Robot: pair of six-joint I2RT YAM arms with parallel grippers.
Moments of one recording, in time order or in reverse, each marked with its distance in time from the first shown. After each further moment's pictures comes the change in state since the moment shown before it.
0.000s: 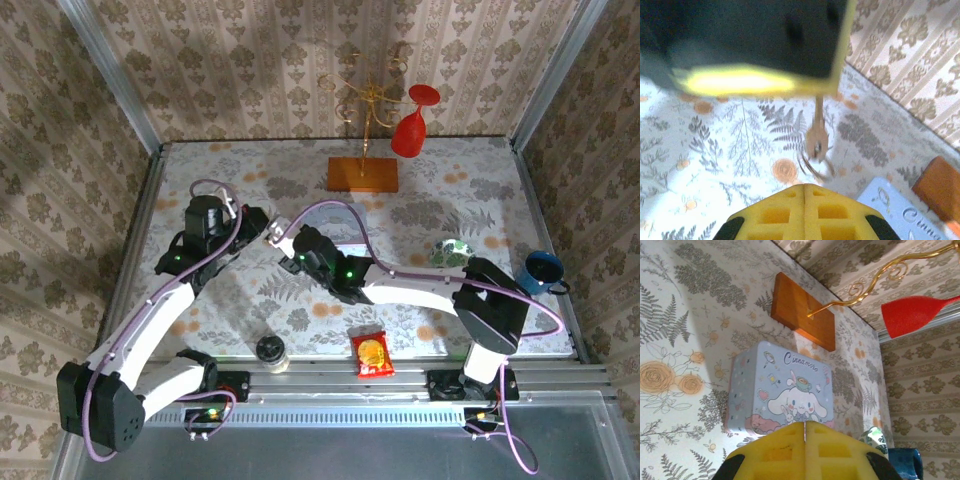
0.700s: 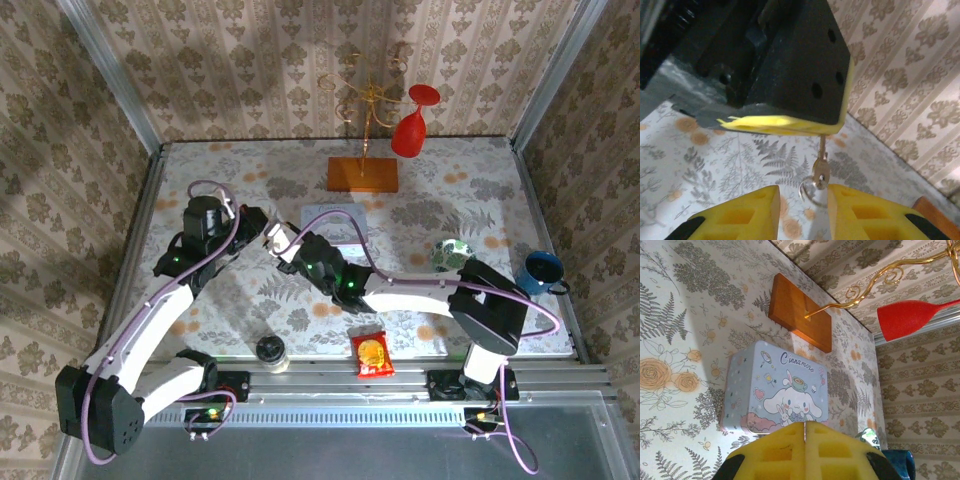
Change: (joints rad) left arm 0.000 -0.016 0.000 -0.015 -0.005 -0.027; right arm 0.029 0.021 -0.067 0.310 0.041 -0.167
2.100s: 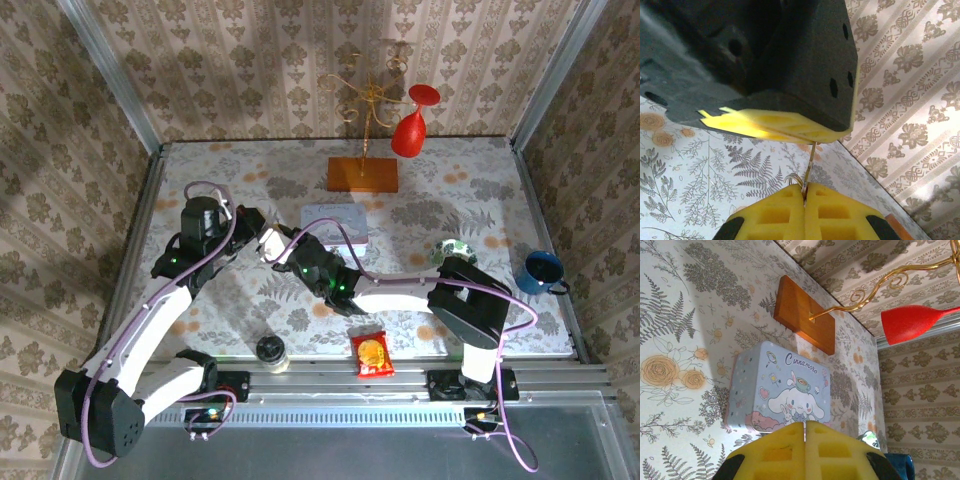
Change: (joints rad) left arm 0.013 -0.010 -0.001 -0.018 -0.003 -0.017; right arm 0.015 0.085 0.014 0.138 0.060 -0.163
